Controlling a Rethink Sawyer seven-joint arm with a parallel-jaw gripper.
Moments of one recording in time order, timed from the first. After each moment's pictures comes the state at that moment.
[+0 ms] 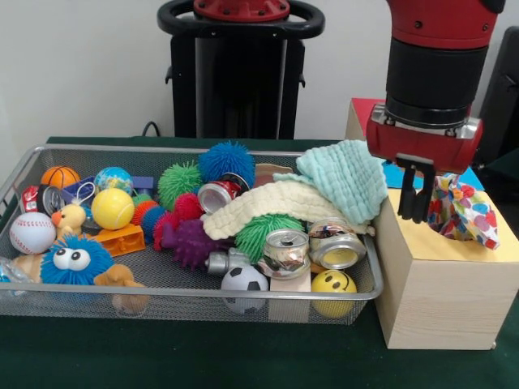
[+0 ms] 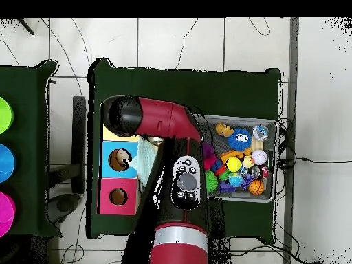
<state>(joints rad) 0.02 -0.51 -0.10 1.31 0.17 0.71 2.10</state>
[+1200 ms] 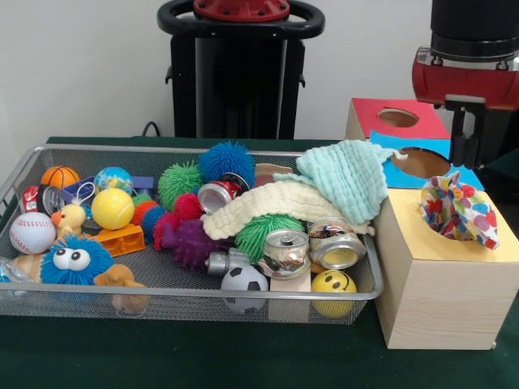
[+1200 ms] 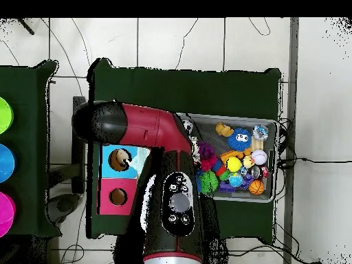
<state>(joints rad) 0.03 -0.64 -0.06 1.41 0.22 0.72 2.10</state>
